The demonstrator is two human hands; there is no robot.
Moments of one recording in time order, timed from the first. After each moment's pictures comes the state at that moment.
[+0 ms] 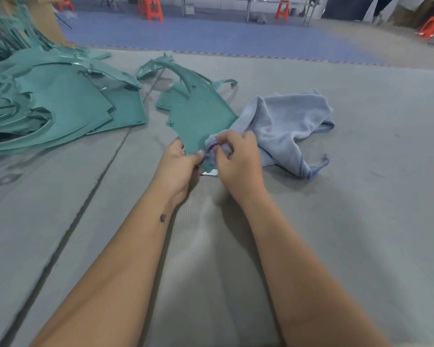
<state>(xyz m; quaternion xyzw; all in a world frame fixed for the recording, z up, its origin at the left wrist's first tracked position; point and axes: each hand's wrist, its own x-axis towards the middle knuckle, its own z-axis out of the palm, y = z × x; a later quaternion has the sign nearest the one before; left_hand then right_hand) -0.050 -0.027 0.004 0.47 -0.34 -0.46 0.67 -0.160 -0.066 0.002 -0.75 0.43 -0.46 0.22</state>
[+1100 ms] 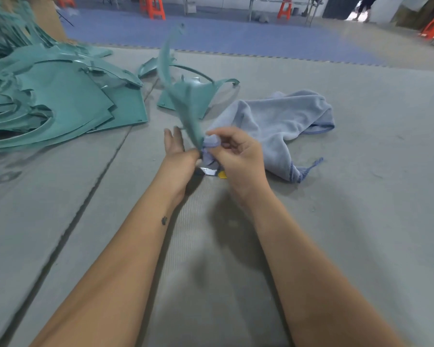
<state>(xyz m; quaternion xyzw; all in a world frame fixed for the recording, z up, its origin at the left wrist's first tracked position) -0.046 -0.030 0.007 0.56 -0.35 -0.40 0.63 -0.156 -0.058 0.012 -0.60 0.28 -0.53 0.53</state>
